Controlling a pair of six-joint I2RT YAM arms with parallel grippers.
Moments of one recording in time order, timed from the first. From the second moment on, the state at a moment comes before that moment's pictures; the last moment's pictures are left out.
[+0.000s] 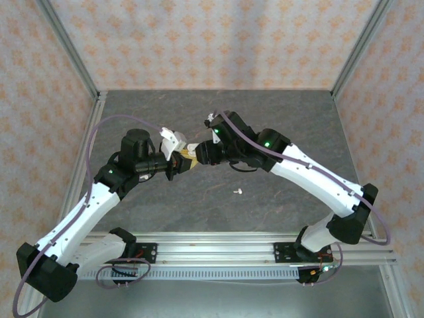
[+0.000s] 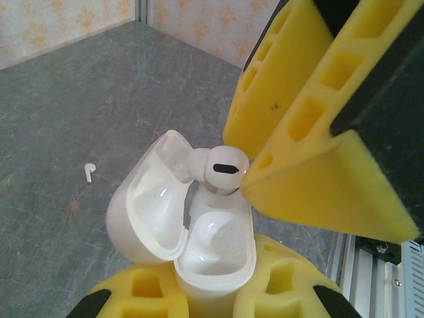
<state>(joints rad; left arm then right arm) -0.41 0.98 0.89 -0.37 0.63 0.06 0.96 1.49 1.64 -0.92 -0.01 0.58</state>
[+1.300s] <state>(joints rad) -0.41 0.96 0.89 -0.40 0.82 0.14 0.93 1.47 1.72 -1.08 -0.05 0.24</state>
